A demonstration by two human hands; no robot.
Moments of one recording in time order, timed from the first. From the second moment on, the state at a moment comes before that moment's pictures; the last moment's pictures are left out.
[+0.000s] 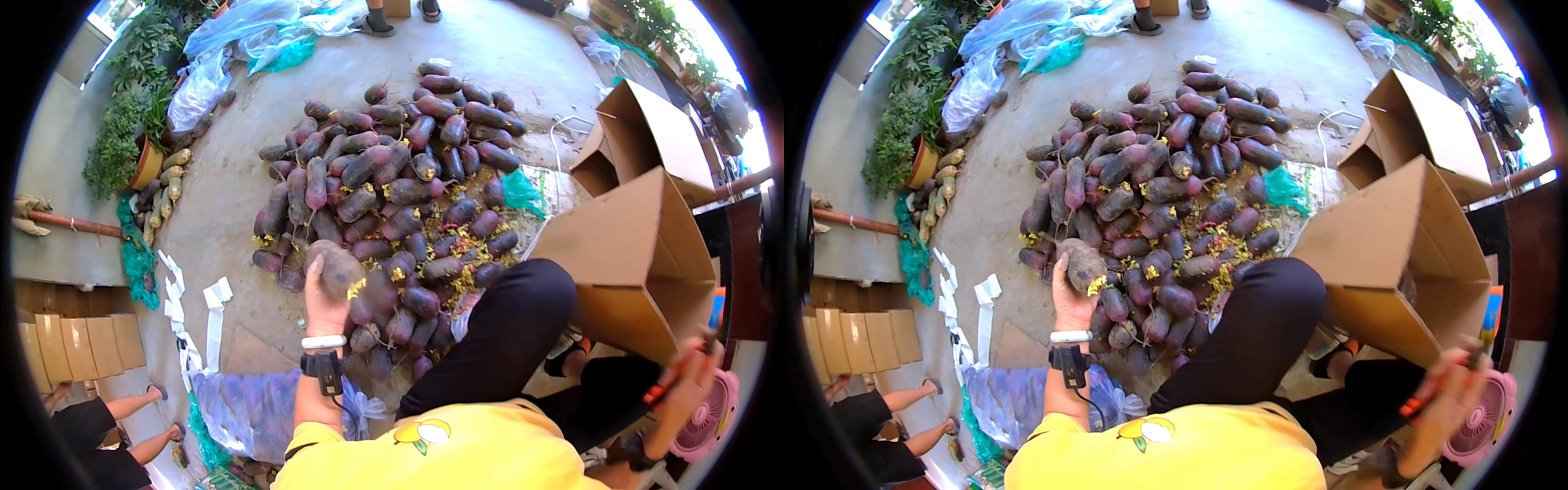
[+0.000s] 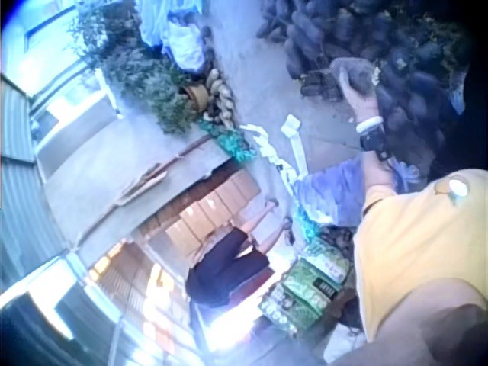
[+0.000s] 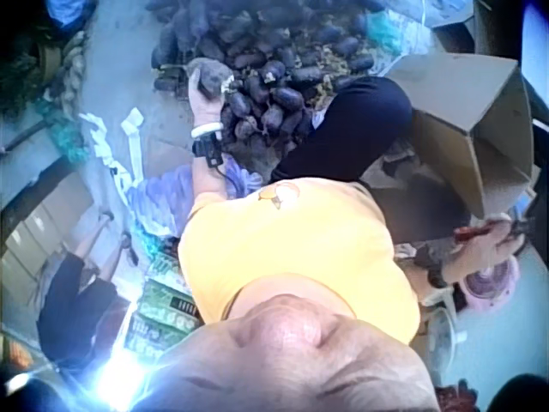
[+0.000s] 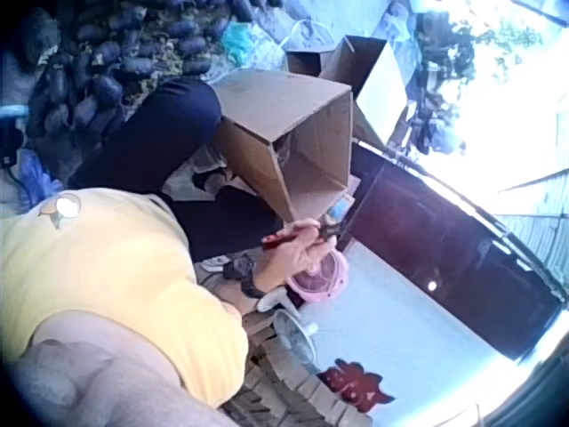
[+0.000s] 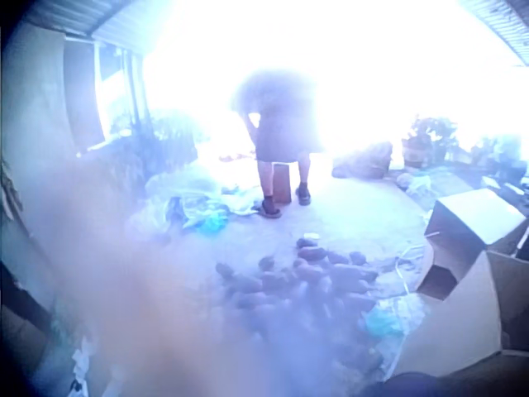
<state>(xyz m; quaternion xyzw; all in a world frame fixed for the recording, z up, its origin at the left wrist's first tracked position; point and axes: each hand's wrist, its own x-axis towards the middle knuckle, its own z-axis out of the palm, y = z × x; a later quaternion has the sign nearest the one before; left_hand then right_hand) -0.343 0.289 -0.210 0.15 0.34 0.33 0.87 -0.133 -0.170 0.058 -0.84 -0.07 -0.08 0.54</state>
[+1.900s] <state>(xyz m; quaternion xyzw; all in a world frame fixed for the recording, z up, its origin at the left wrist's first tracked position) -0.240 0.137 -0.077 0.27 0.30 0.39 0.83 -0.211 0.008 -0.039 -0.37 -0.05 0.60 0.70</state>
